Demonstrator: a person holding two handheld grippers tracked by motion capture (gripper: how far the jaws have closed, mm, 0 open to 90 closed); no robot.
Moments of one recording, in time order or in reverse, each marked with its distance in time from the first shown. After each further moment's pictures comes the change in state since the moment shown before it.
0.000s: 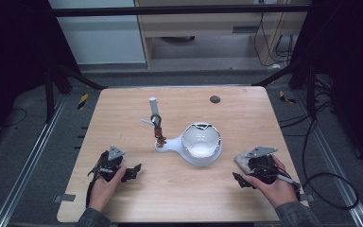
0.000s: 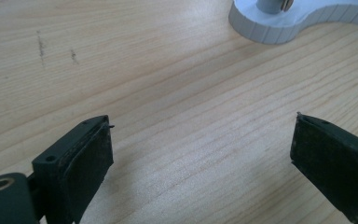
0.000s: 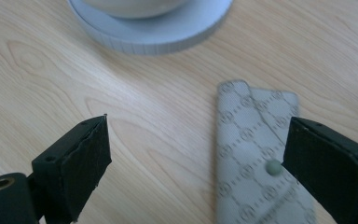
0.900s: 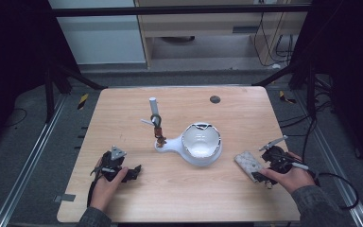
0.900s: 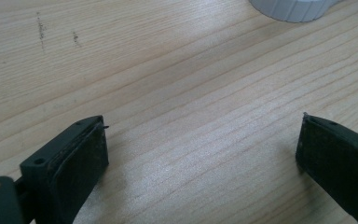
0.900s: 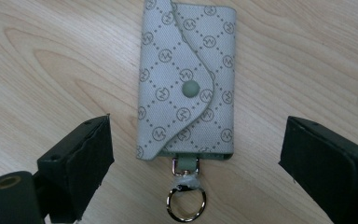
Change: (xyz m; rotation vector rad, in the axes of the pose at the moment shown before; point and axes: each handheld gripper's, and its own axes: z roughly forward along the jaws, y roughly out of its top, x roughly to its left) left arm 0.003 -0.004 0.009 0.035 0.037 0.004; right arm -0.049 -0.004 -0.007 0.268 -0.009 0.073
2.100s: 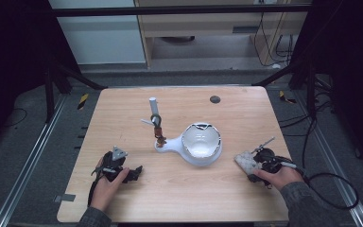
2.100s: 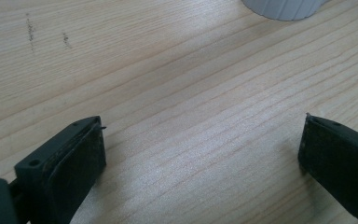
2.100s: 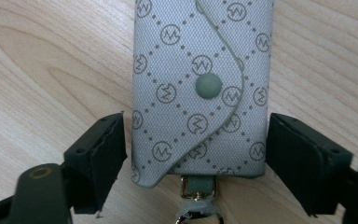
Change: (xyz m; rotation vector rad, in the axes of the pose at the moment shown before) left arm -0.003 0.001 0.001 0.007 -0.012 0.015; right arm 0.001 0.007 0.036 0.116 0.022 -0.013
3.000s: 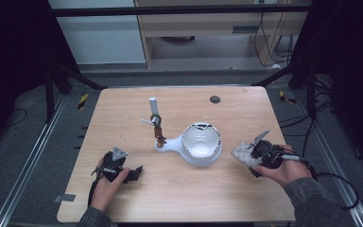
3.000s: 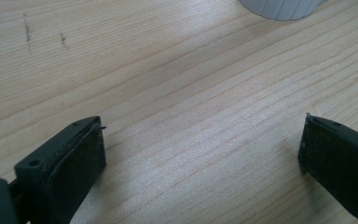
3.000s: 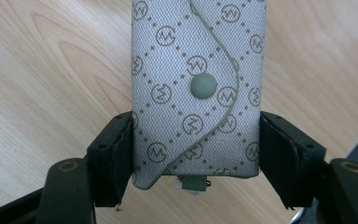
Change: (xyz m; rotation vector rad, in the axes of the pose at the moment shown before) left arm -0.001 0.000 0.000 0.001 -0.004 0.004; right arm 0.030 0.024 -0.066 -0.040 -0.135 -0.254
